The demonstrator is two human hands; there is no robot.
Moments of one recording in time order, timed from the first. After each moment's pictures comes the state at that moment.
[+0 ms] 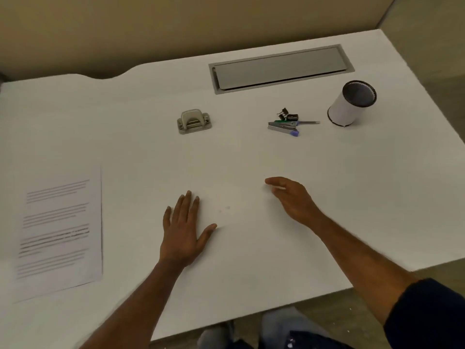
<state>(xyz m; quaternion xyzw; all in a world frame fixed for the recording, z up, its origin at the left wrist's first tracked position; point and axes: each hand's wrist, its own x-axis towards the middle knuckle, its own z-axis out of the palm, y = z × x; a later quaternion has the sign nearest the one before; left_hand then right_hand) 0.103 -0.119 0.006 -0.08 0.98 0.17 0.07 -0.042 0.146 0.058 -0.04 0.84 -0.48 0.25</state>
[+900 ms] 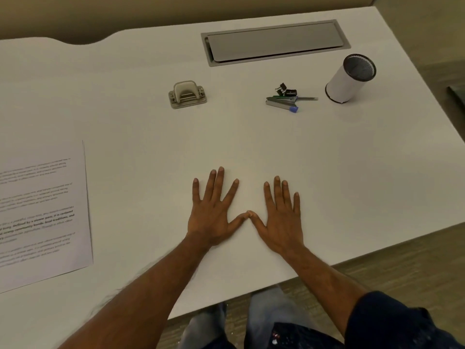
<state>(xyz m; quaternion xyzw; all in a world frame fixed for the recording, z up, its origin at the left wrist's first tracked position) 0.089 -0.070 -0.016 0.06 0.99 0.08 0.07 0.073 0.130 -0.014 -0.12 0.99 -0.03 0.11</state>
